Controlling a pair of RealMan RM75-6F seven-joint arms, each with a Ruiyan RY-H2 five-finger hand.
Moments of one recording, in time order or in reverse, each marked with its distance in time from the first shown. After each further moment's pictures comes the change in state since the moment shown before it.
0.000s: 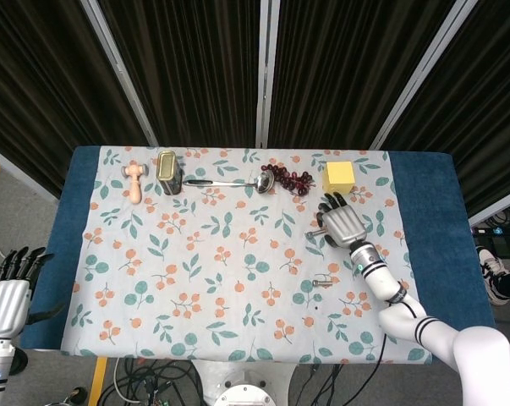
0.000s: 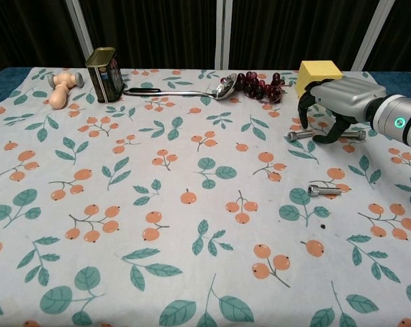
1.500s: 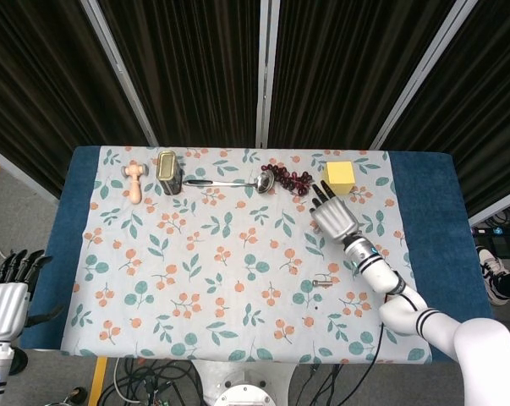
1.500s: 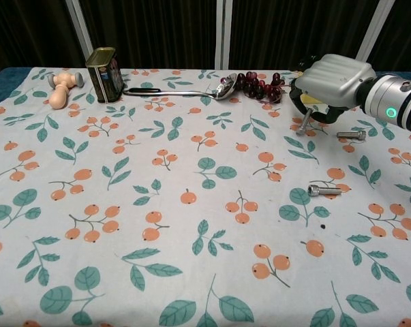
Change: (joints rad) left arm 0.014 -0.010 0.005 0.016 0.001 0.006 -0.019; right arm 0.065 0.056 -0.029 -0.056 -0.065 0.036 -0.347
